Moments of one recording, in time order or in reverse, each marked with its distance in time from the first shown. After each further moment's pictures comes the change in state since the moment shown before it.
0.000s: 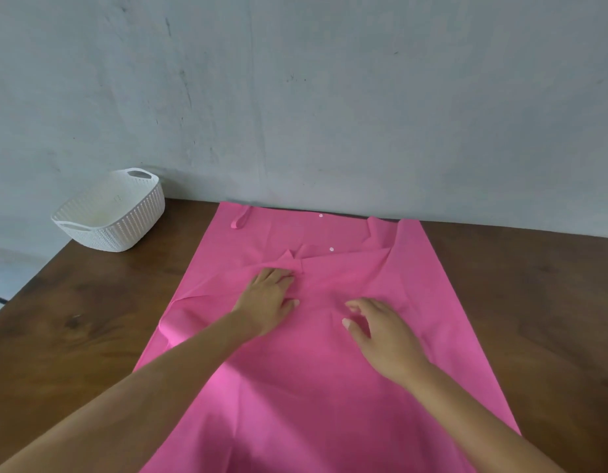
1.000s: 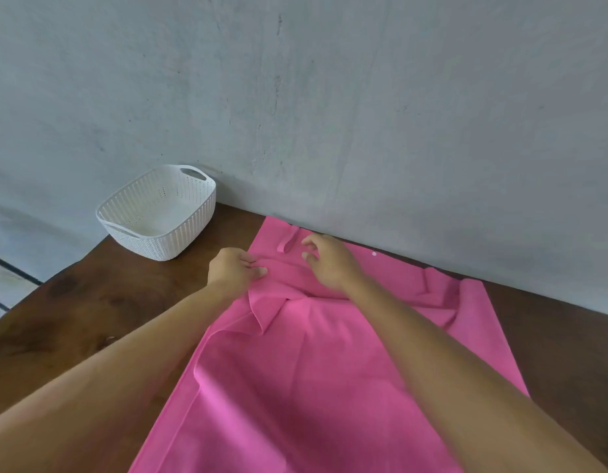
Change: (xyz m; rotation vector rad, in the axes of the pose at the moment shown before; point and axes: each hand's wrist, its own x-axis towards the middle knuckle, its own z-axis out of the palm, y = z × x) left_hand 0.025 -0.169 -0.084 -0.886 0.275 -0.789; right_hand 0.274 -0.156 0.056 -0.026 -0.107 -0.195
